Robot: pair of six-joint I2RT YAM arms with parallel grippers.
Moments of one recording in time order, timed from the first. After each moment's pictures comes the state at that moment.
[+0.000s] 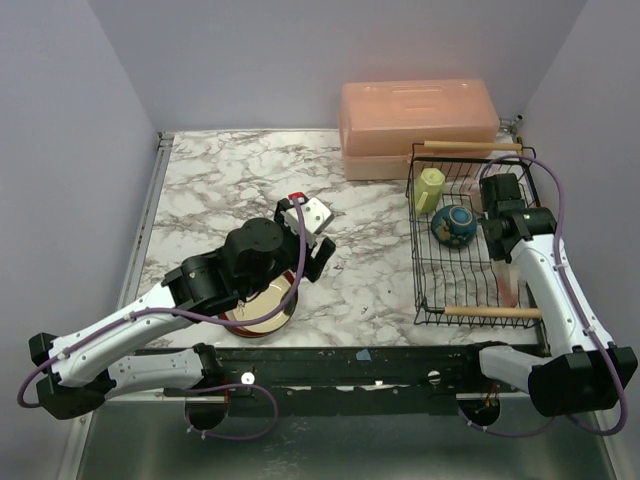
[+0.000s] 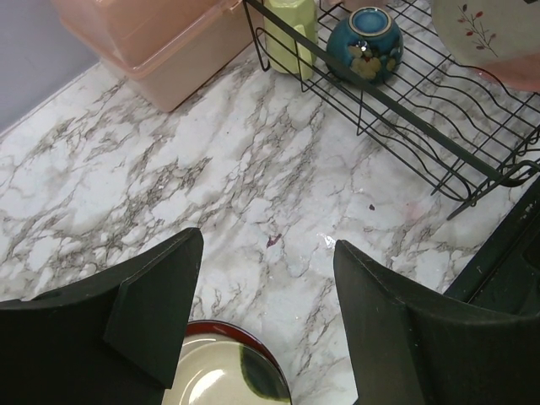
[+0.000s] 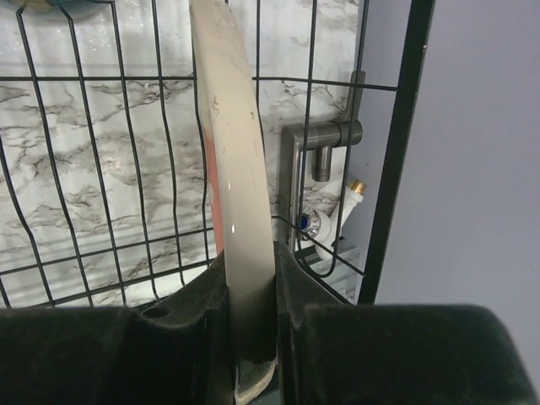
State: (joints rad) left arm -1.09 0.97 1.15 -0.49 -0.31 0.00; right arm 0.09 1.17 1.16 -1.11 0.53 -0.13
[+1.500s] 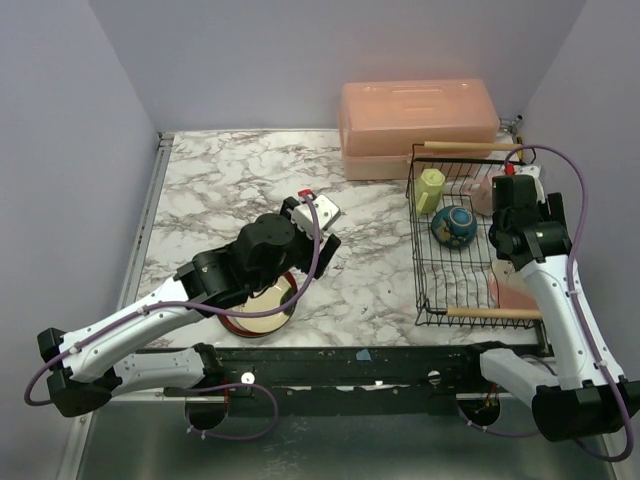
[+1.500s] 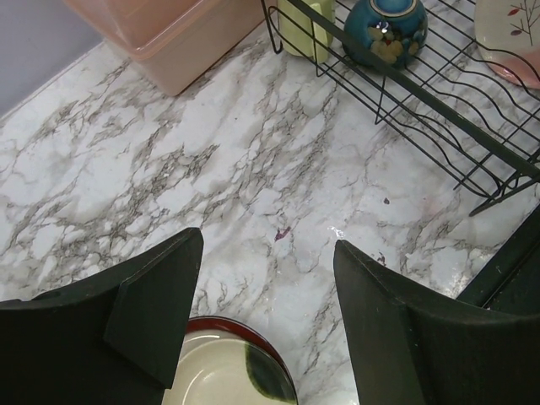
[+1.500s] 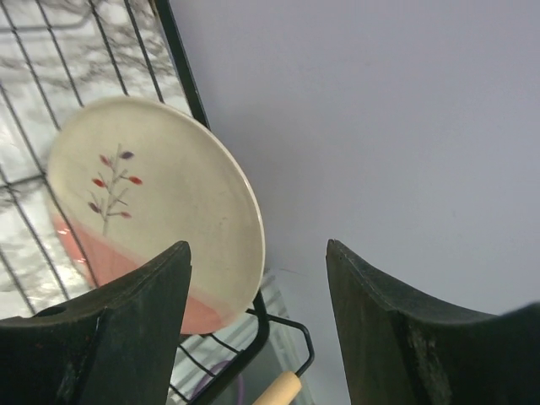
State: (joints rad) left arm -1.07 1.02 1.15 -0.49 -0.32 0.00; right arm 0.12 1.04 1.12 -0.94 0.93 -0.20
